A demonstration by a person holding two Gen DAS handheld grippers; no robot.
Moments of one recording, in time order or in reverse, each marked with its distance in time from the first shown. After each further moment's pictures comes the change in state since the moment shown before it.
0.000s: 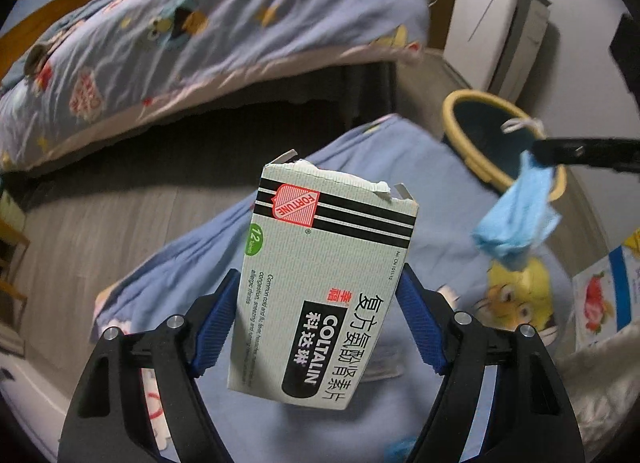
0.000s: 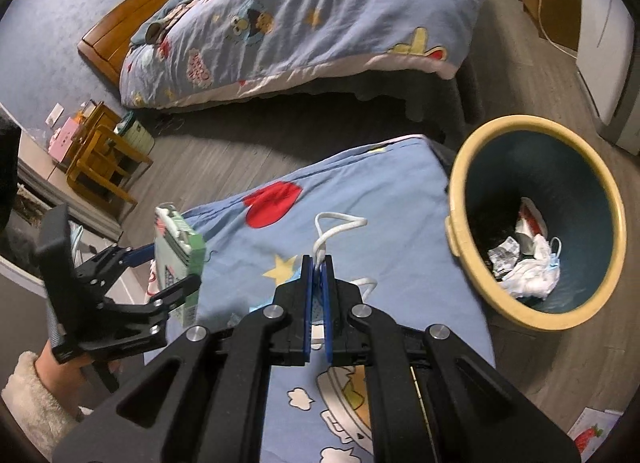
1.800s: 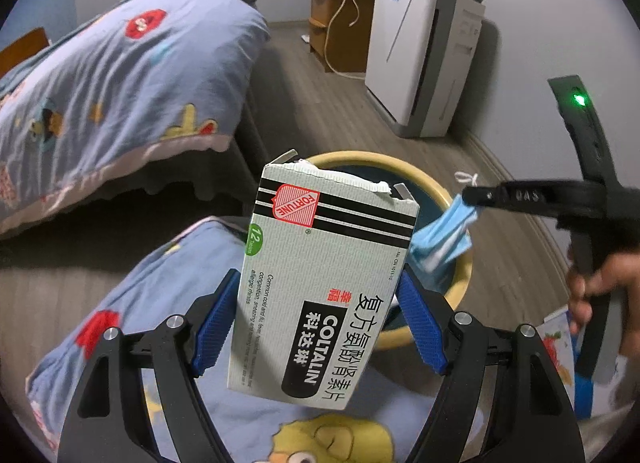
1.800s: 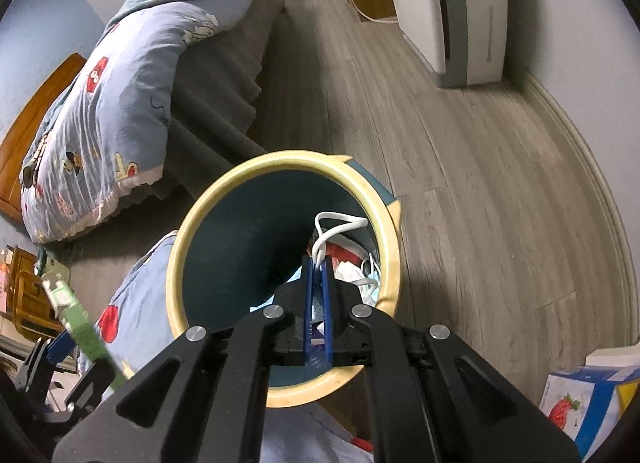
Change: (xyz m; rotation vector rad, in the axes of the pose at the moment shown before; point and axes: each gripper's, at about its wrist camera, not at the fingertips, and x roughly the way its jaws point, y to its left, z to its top) left arm 0.057 -0.230 0.125 0.093 -0.083 -0.121; right arm -0.054 -0.255 0.005 0.425 -0.151 -0.275
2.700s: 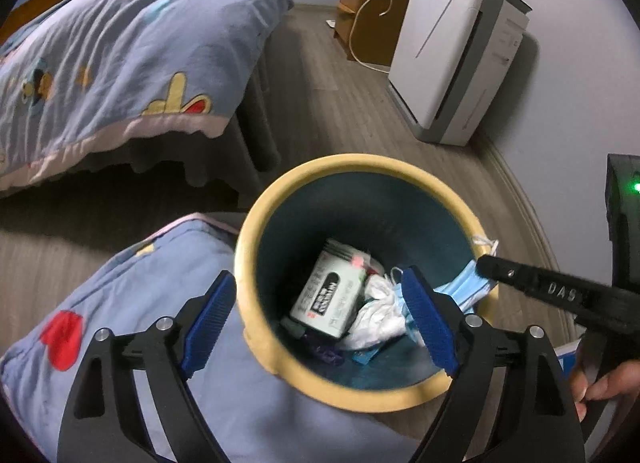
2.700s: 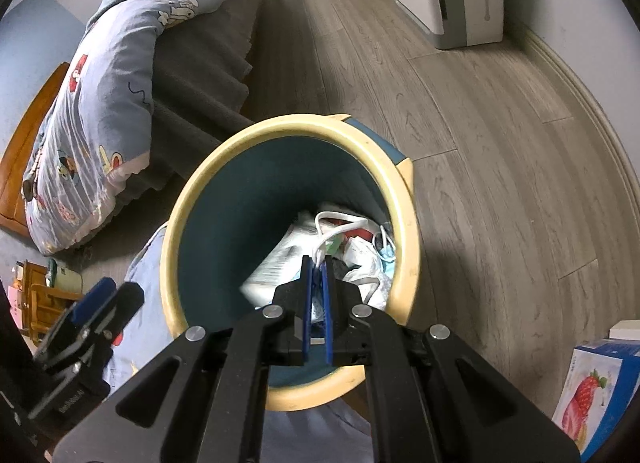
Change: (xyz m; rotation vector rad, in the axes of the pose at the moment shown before) left arm 0.058 0.017 0.023 -0.131 0.047 0.003; right arm 0.030 -0.003 -0.007 0.066 0.075 0.055
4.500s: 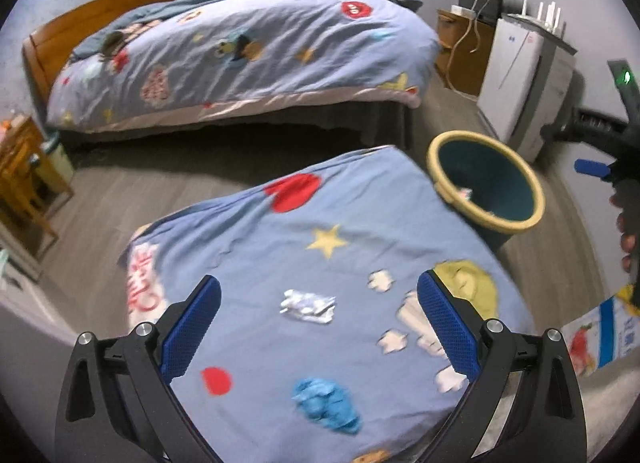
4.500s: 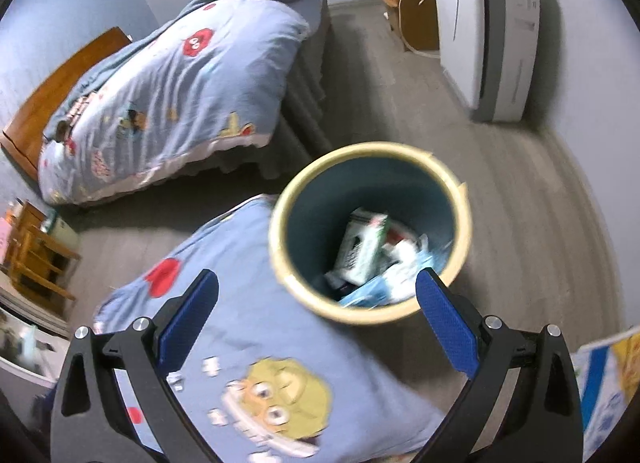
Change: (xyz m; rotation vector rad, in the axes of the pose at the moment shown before) left arm -0.237 0.122 -0.192 -0.143 -0.087 0.309; right arm -0.102 0.133 -0.093 -0.216 -0.135 -0.021
